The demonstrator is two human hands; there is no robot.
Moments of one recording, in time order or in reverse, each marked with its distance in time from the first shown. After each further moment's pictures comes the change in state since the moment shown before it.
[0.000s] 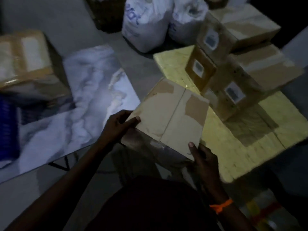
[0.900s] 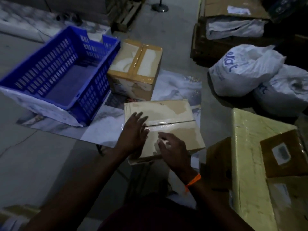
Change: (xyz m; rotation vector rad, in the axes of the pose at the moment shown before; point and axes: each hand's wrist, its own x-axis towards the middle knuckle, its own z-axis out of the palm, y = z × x) left_hand 0.003 -0.101 -0.141 0.561 0.591 0.042; right_hand 0.084 -0.076 0.293 -0.398 -0.777 -0.830
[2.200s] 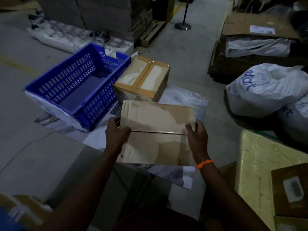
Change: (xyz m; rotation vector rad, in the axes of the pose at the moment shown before) left_hand 0.025 0.039 -0.024 -0.582 0.473 -0.654; right_hand 0.115 0.078 -0.088 0.229 0.204 0.301
